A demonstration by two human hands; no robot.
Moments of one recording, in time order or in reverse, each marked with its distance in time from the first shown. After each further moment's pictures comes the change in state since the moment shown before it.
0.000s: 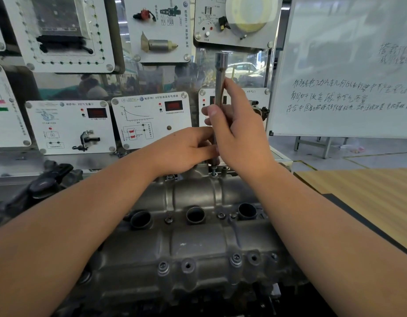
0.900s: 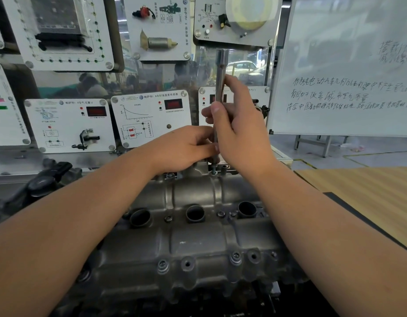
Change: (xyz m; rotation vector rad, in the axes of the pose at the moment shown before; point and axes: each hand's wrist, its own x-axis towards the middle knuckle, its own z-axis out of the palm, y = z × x) left_hand 0.000 0.001 0.000 -0.033 -0.010 -0.026; right_hand 0.001 0.001 0.000 -0.015 0.004 0.037
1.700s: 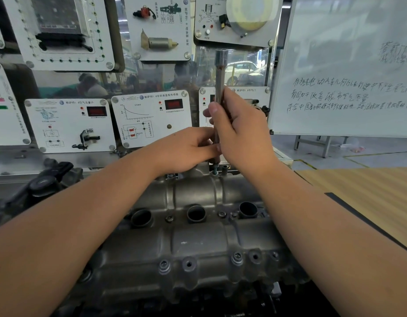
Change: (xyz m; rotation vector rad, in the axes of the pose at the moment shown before) left_hand -0.002 0.003 0.001 0.000 -0.006 -0.003; right_hand 0.001 0.000 -0.001 -0.013 0.008 -0.061
